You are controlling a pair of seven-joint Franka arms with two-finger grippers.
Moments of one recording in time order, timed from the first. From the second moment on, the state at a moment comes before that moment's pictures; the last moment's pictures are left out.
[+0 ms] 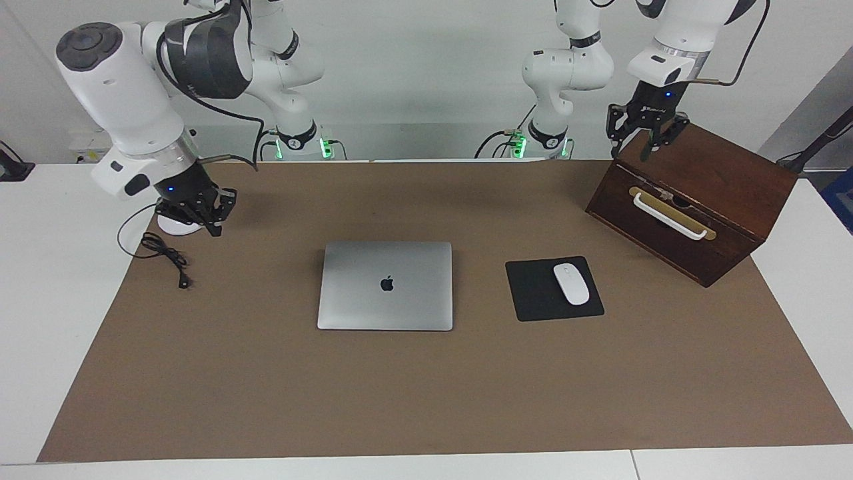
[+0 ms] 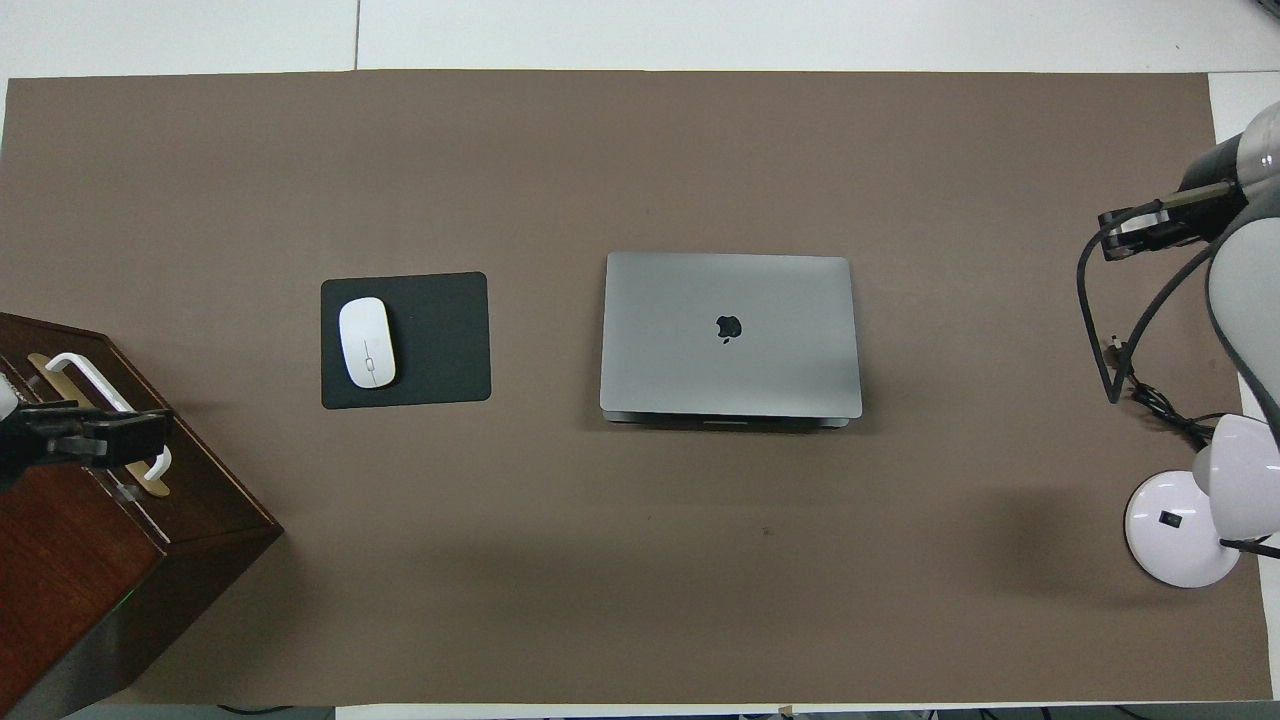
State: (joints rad) left arm -0.13 -0.42 0.02 -2.05 0.02 1.81 0.03; right arm 0.18 0.12 -0.20 -1.52 0.01 1.68 -0.15
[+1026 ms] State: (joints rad) left arm -0.10 -0.16 0.06 -1.70 0.02 1.69 -0.04; right arm 0.00 0.00 0.00 -1.56 -0.02 1.72 -0.02
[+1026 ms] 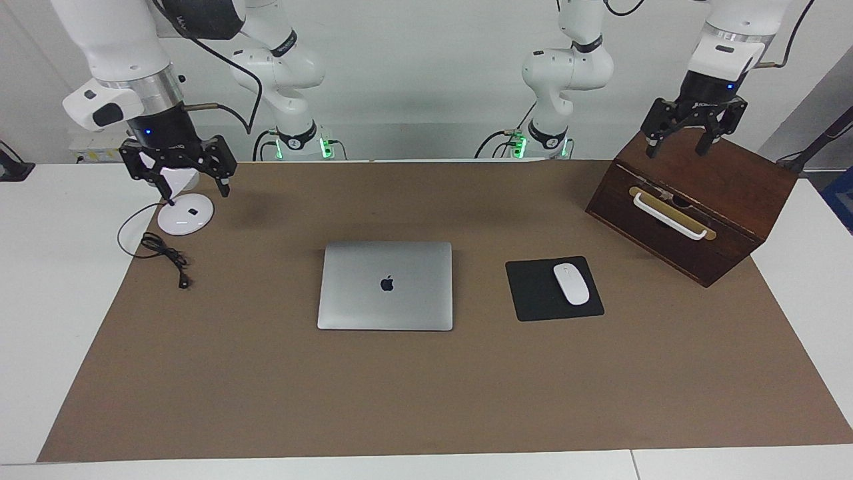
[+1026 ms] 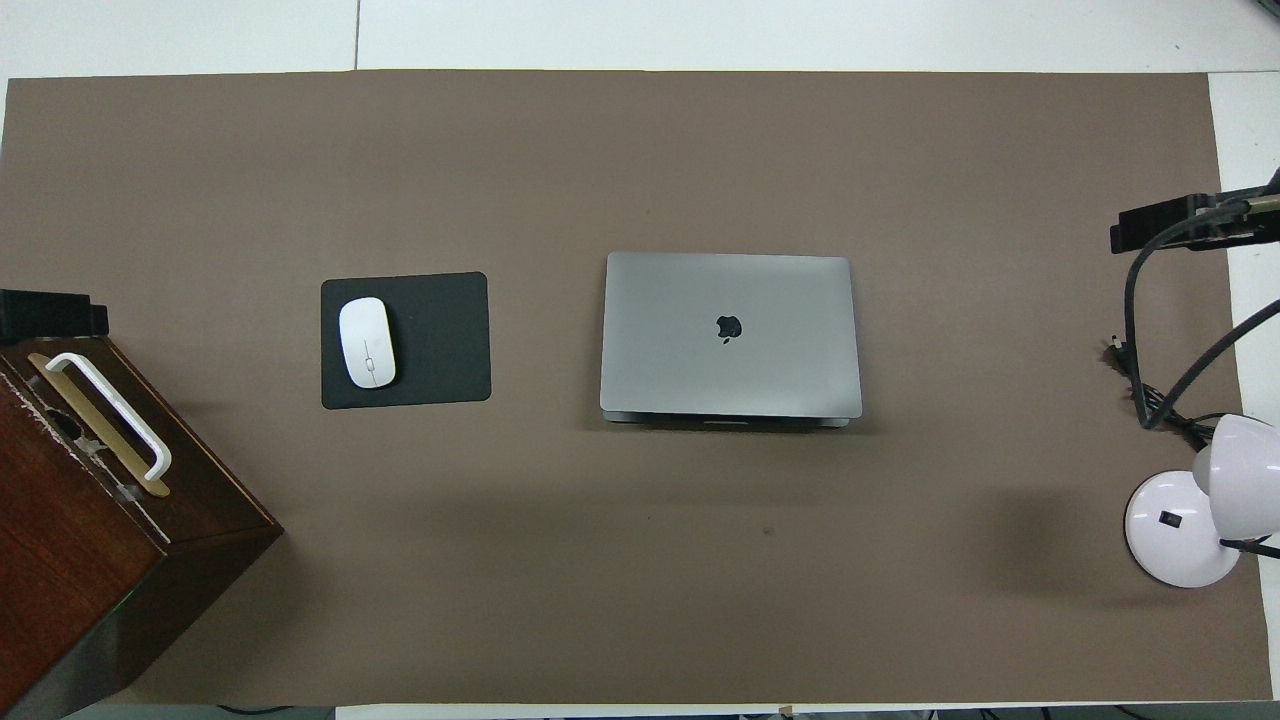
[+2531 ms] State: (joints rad) left arm -0.08 -0.12 0.06 -1.70 0.02 1.69 -0.04; right arm 0.00 -0.03 0.00 -1.58 -0.03 1.56 -0.03
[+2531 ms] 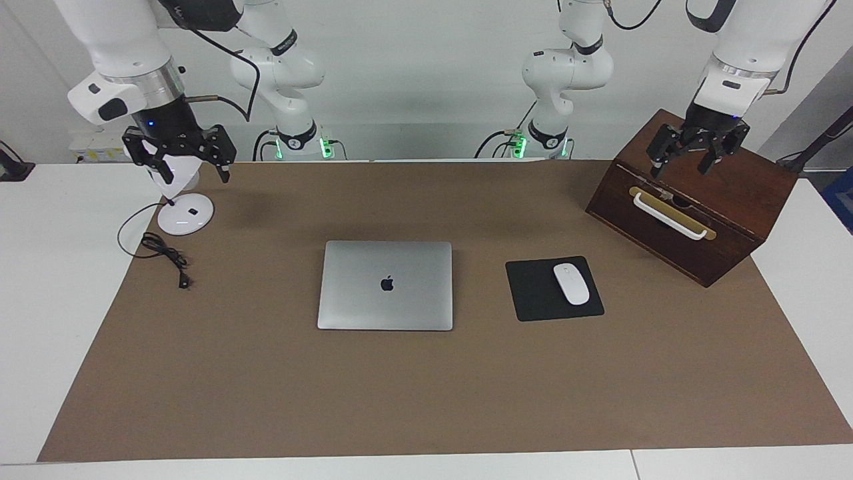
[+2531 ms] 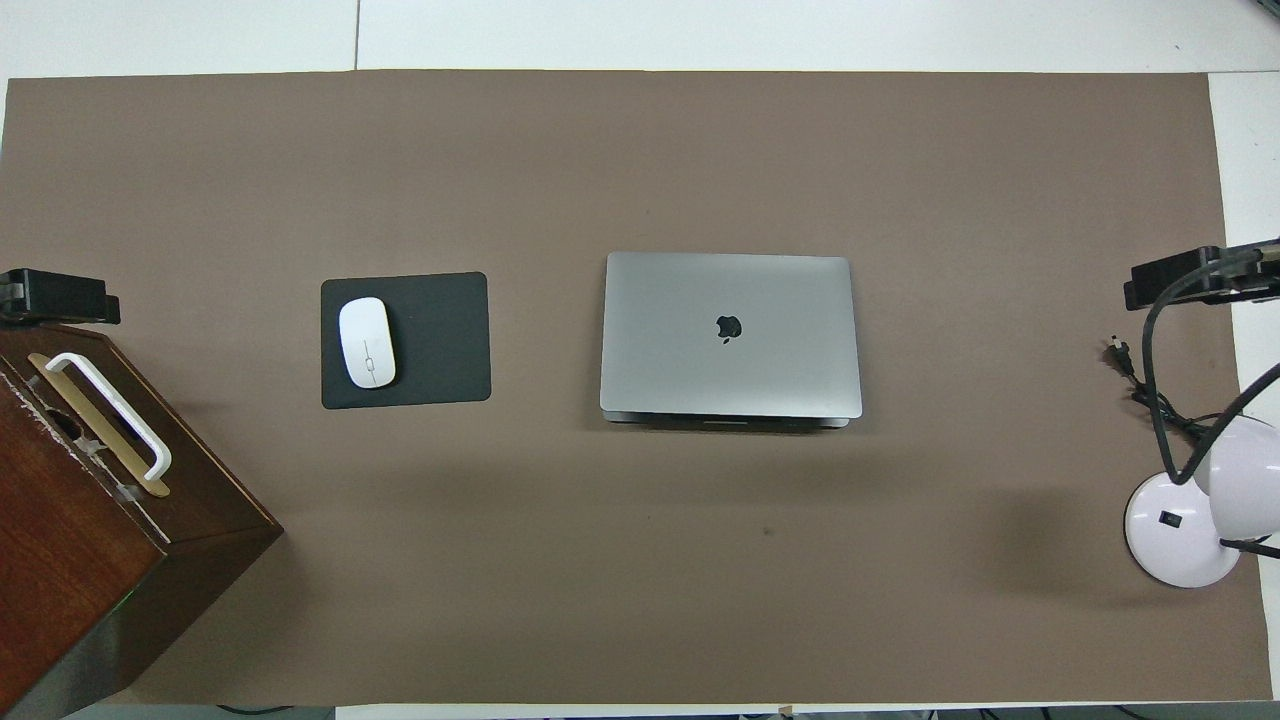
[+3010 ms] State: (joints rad) left arm -0.01 -0.09 -0.03 -1.68 0.01 1.69 -0.04; right arm 0.00 -0.04 0.00 -1.58 -0.03 1.49 -0.04
